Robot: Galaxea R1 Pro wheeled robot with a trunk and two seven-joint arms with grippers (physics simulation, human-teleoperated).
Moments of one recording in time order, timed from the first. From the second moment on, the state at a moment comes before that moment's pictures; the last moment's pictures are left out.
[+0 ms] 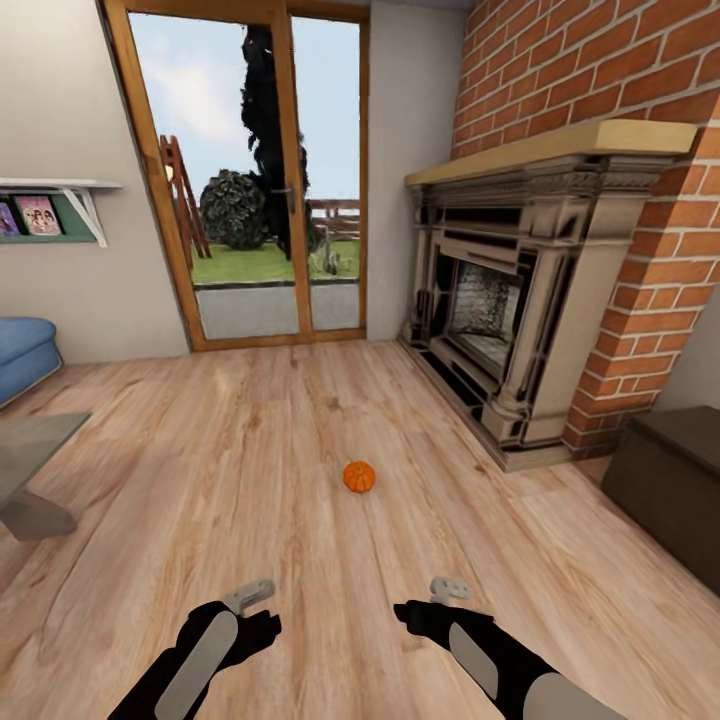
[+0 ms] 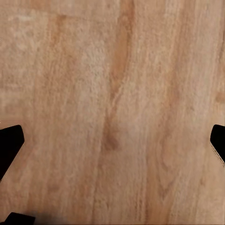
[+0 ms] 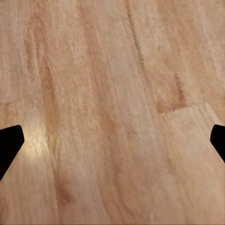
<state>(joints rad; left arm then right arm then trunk) -0.32 0.07 -0.31 -1.09 0.94 0.67 0.67 -0.59 0.03 0.56 -0.39 -0.76 0.21 -0.01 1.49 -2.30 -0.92</state>
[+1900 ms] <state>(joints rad) -0.41 0.14 -0.25 -1.24 0.96 0.69 0.66 -0.59 0.02 0.56 -0.39 -0.76 0.13 0.00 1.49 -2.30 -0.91</state>
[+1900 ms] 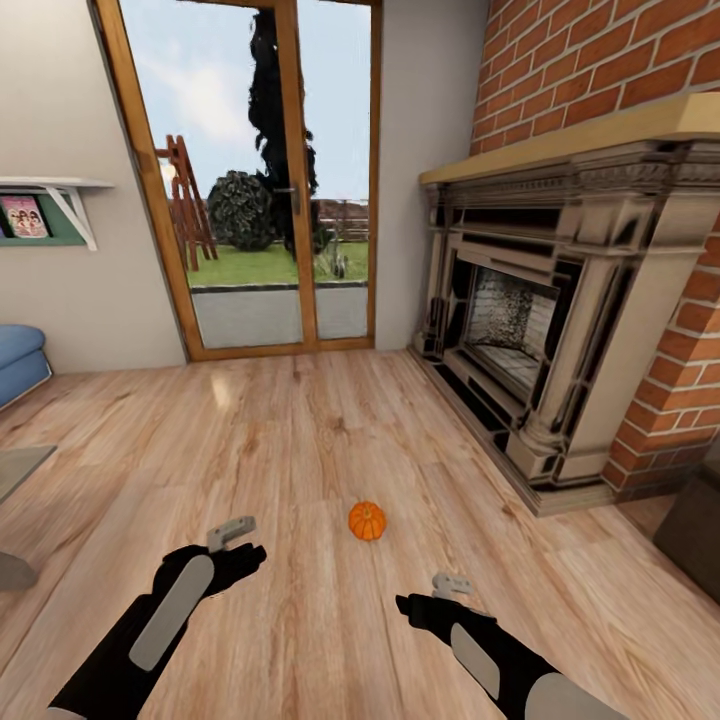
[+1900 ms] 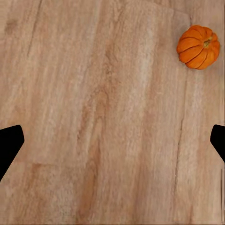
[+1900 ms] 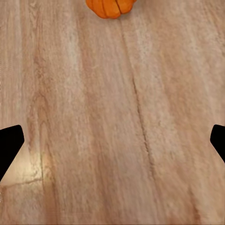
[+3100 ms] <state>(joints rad) -0.41 0.13 -0.07 -1.32 1.01 0.85 0.67 -0.59 0.02 0.56 -0.39 -0.76 0.14 0.00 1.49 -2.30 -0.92</state>
